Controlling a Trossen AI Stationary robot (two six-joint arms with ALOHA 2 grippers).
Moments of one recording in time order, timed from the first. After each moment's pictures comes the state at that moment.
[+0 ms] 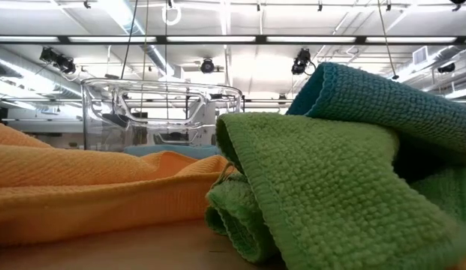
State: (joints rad) left arm -0.64 2.24 2.15 -0.86 -0.24 -0.67; right arm 0.85 1.52 1.09 -0.49 0.42 0.68
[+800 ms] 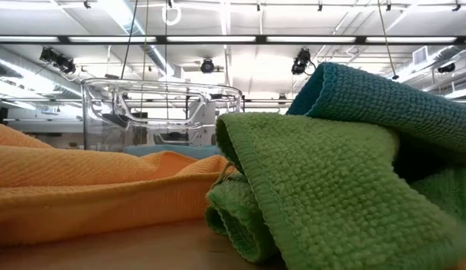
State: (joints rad) left arm -0.74 2.23 2.15 -0.90 -0.15 -0.89; right arm 0.88 1.91 1.62 -0.56 0.42 0.60
